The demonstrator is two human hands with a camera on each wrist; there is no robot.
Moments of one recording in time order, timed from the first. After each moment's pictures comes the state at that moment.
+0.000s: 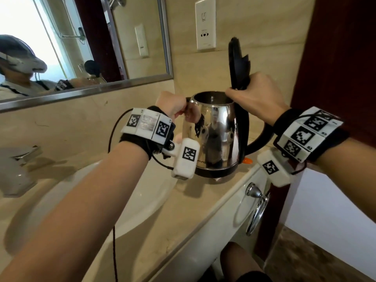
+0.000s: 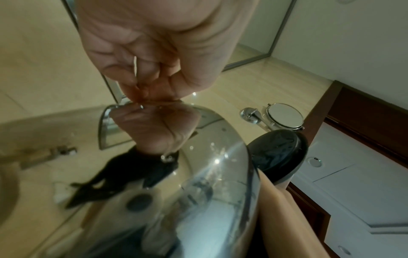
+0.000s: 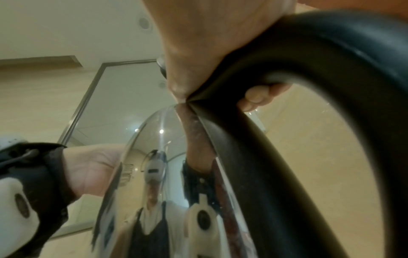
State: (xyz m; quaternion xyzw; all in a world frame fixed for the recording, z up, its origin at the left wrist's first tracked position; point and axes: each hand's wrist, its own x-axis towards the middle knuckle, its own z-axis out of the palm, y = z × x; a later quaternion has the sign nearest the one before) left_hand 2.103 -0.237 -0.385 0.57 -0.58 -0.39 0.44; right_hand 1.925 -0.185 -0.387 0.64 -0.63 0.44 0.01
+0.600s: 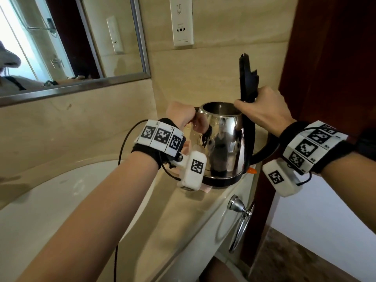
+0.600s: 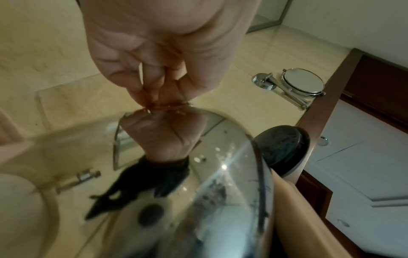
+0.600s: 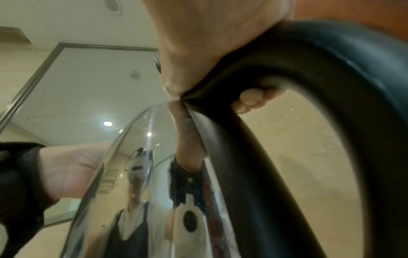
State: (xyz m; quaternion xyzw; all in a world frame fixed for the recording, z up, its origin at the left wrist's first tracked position) left_hand 2.019 -0.297 -0.417 0.55 -0.63 -0.39 0.38; right_hand 1.842 -0.225 -0.414 0.60 -0.68 0.42 0.01
